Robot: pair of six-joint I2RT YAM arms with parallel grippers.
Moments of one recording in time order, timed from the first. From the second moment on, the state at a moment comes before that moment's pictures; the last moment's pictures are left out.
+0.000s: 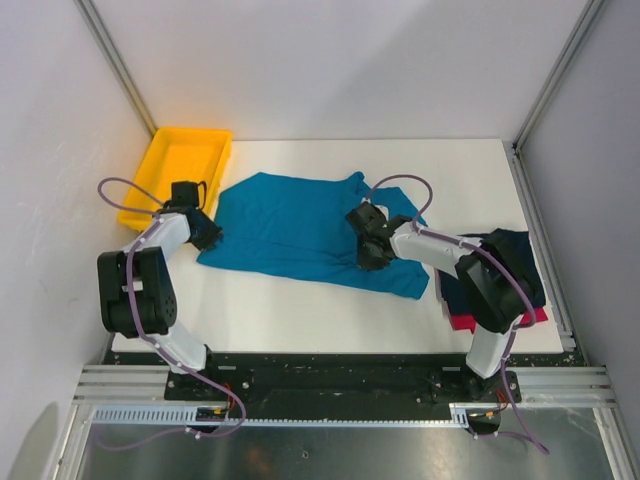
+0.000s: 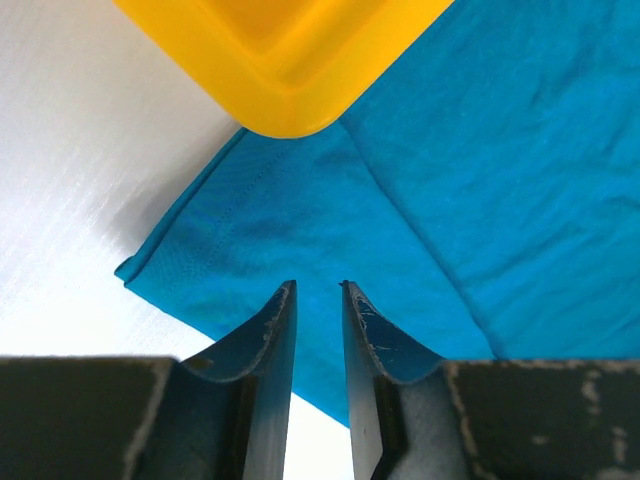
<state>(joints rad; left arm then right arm) 0.11 1.64 1.04 -0.46 -0.04 -0.67 0.69 1.79 1.20 -0.55 0.17 0.66</state>
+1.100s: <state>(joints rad) 0.11 1.65 1.04 -0.46 -0.04 -0.67 0.65 1.95 1.32 -0.49 0.17 0.63</state>
